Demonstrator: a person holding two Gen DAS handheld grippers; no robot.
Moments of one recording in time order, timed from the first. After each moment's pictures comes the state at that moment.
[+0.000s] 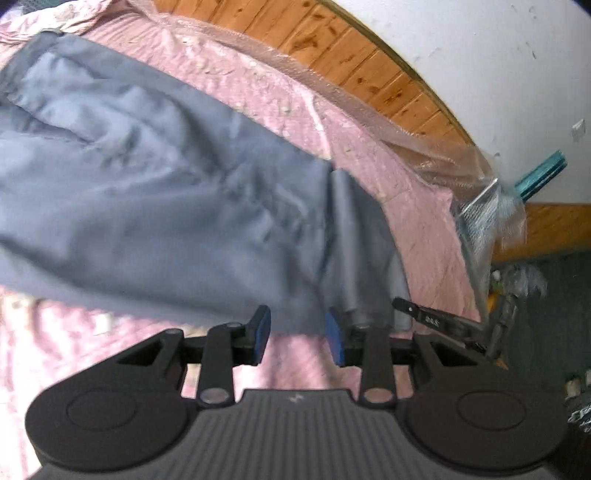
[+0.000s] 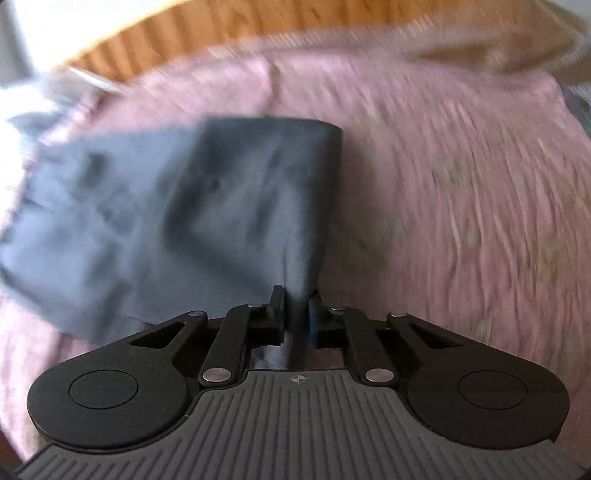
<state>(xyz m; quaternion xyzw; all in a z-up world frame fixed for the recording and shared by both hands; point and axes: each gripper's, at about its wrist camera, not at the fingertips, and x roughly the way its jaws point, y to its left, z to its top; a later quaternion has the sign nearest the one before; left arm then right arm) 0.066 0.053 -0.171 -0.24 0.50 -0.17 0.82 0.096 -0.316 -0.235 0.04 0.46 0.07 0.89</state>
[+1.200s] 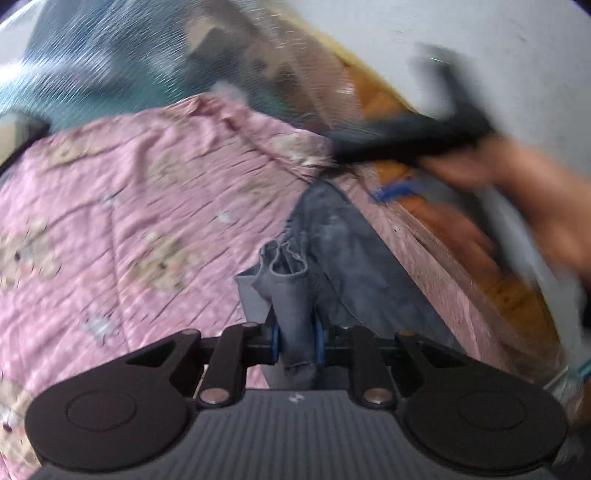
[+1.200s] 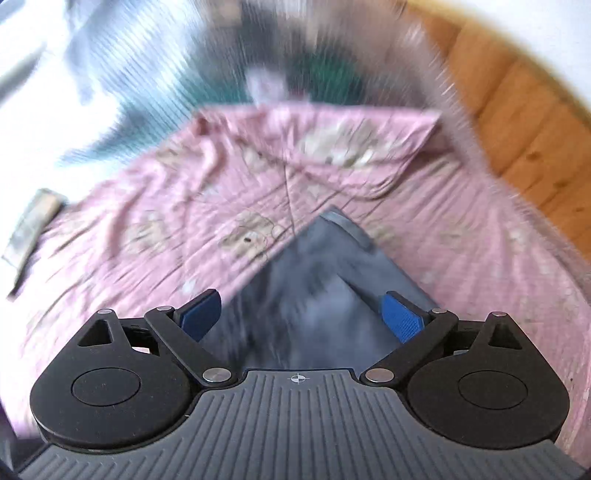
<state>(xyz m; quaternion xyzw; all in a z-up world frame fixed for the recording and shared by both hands) 0.078 0.332 -0.234 -0.31 0.33 0.03 0.89 0.404 0.324 -0.207 -0.24 0.49 0.26 0.80</state>
